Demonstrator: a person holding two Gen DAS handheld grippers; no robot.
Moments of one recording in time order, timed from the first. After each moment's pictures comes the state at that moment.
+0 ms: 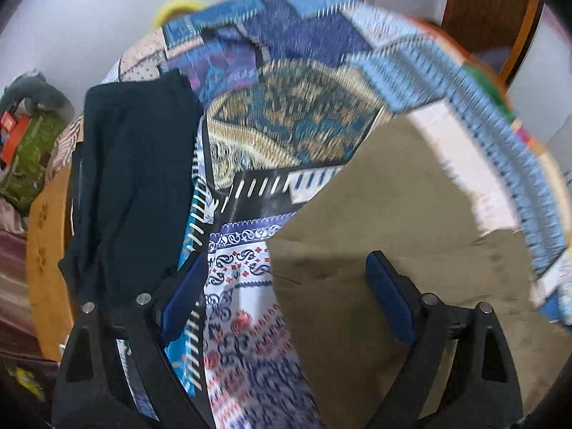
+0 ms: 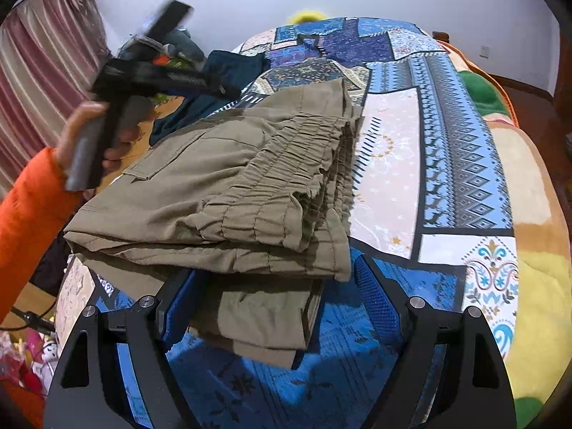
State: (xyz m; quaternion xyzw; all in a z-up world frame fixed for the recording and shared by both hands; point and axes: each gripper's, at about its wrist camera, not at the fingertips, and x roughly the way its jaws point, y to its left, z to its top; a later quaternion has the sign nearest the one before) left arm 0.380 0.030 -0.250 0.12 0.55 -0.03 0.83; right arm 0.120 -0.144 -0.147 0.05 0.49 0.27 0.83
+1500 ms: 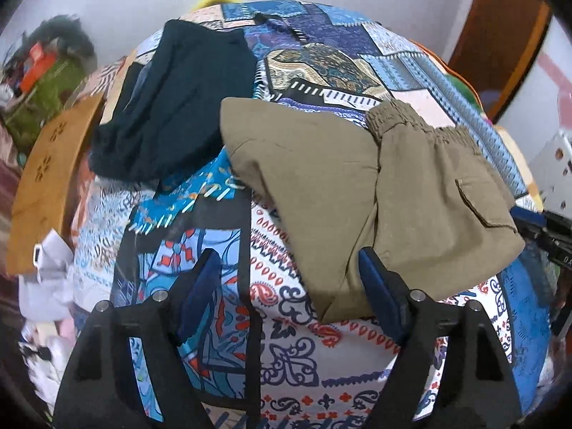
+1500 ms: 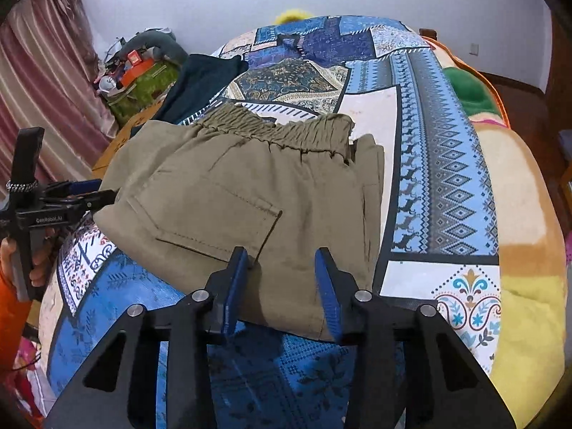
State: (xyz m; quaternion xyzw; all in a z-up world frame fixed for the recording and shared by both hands) left arm 0.211 0.102 -0.233 0.00 0.51 -0.02 0.86; right arm 0.146 -0.155 -0.161 0.04 0.49 0.25 0.83
